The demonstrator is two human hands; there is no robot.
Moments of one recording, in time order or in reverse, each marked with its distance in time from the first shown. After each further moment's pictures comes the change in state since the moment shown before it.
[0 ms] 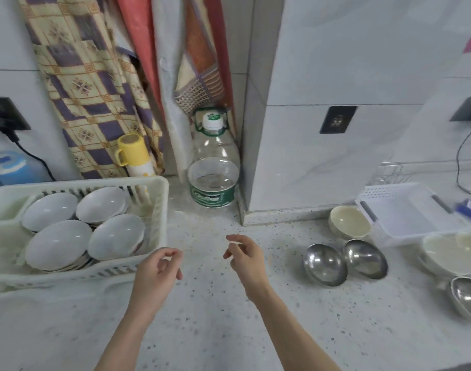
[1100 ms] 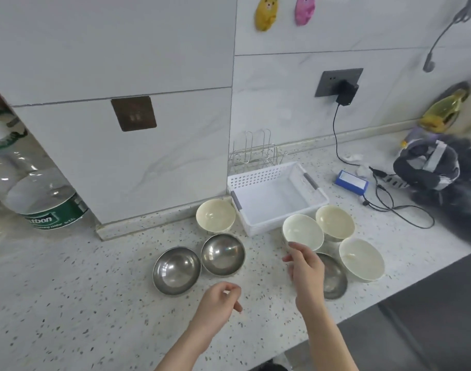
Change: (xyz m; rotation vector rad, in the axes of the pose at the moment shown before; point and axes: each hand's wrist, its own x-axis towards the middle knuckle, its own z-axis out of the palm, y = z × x) left_hand -0.139 0.071 0.401 0.085 -0.646 -0.219; right_hand -0.031 -0.005 -0.435 0.177 0.654 0.011
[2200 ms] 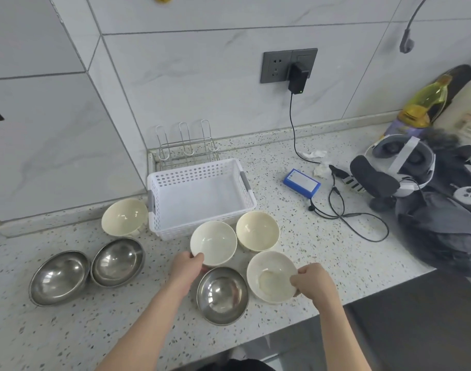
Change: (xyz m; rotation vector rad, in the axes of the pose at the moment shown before) left_hand 0.136 0.079 0.184 0.015 0.346 -0.222; right_hand 0.209 -0.031 -0.221 -0.966 -0.305 0.245
